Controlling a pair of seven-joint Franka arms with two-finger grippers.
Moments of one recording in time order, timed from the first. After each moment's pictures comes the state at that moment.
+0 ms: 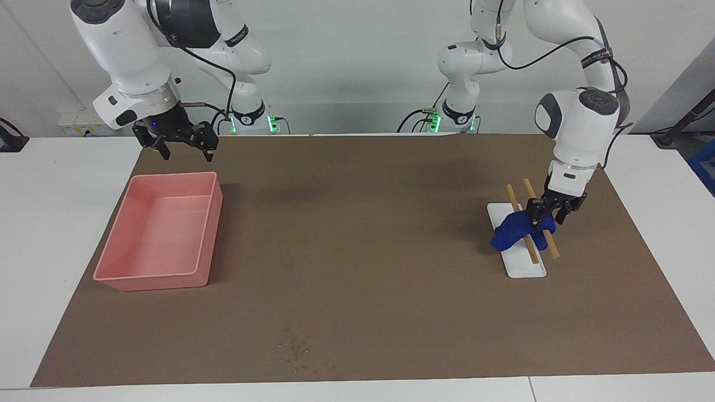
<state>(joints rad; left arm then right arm) 0.08 0.06 -0.07 -2.07 0.10 2.37 -0.20 -0.07 -0.03 0.12 -1.67 -0.03 1.58 0.11</state>
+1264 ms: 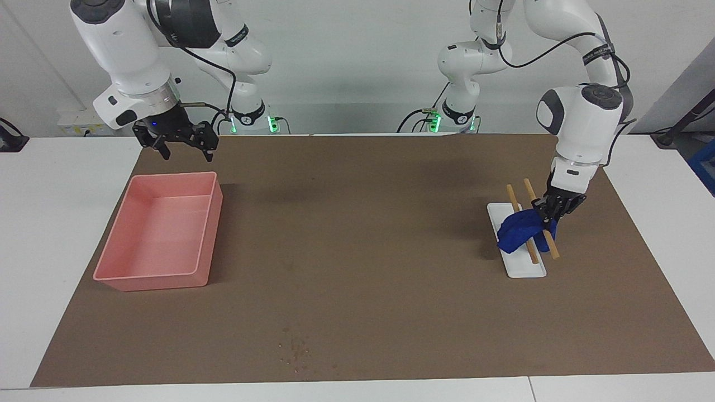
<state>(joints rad) 0.08 0.05 -0.08 -2.06 0.10 2.36 -0.20 -0.07 -0.03 0.12 -1.67 -0.03 1.58 0.11</state>
